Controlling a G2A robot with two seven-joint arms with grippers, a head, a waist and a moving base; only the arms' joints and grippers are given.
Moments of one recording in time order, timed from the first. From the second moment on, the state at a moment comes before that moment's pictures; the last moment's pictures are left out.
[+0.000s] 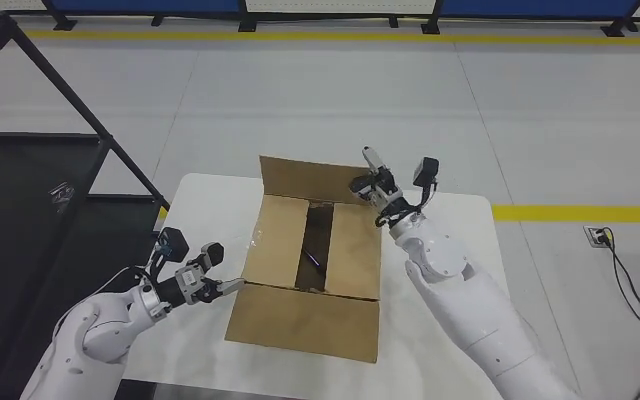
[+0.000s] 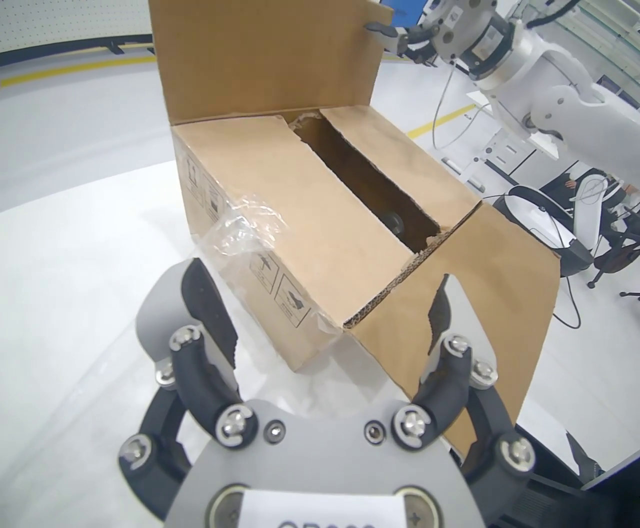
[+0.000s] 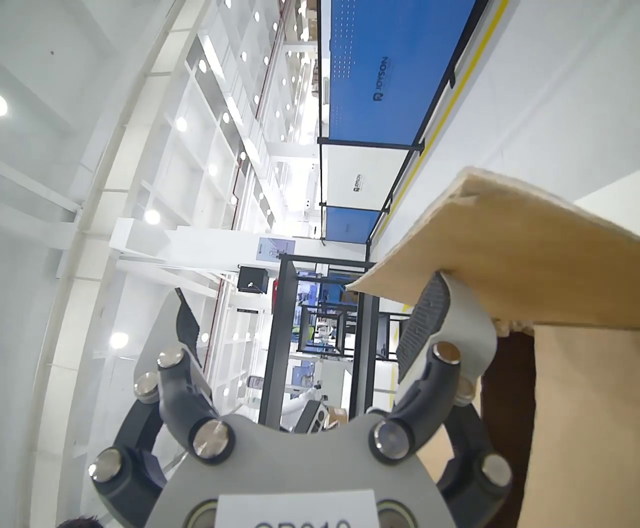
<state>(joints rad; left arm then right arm) 1.10 -0.95 -1.45 -1.41 0.65 -0.90 -0.35 -0.55 -1.33 0.92 -1.07 0.47 -0.25 0.10</state>
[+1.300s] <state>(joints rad) 1.10 -0.94 -1.52 -1.39 0.59 -0.76 -0.26 -0.42 -1.50 0.86 -0.74 0.46 -0.35 0.48</state>
